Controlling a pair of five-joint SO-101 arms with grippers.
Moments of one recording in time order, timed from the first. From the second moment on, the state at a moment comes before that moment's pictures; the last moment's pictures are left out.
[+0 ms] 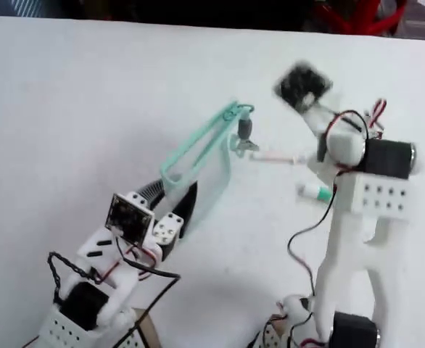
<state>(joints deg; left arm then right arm) 25.6 -104.0 88.4 39.1 -0.4 8.2 -23.3 7.2 89.2 60.7</state>
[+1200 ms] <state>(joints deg) 16.5 -104.0 89.9 35.0 -0.5 13.5 -1.6 45.4 40.3 80.7</state>
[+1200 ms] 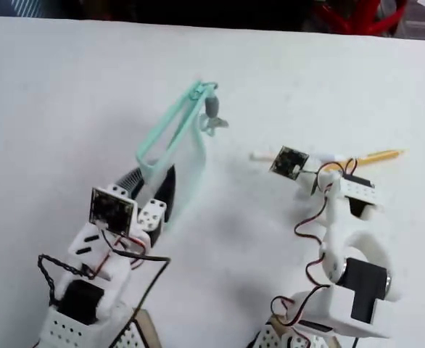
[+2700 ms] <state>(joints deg) 19.6 -104.0 89.8 35.7 -0.5 -30.2 -45.3 -9.8 73.8 13.2</state>
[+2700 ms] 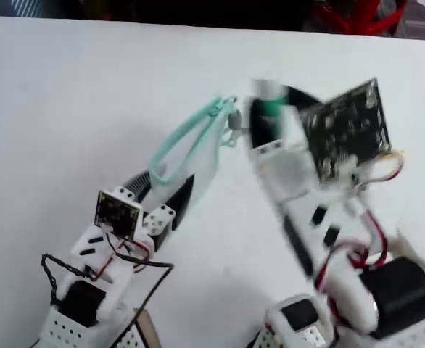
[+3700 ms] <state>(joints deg) 19.9 -104.0 89.8 35.7 -0.6 -41.9 -47.8 28.4 47.0 11.6</state>
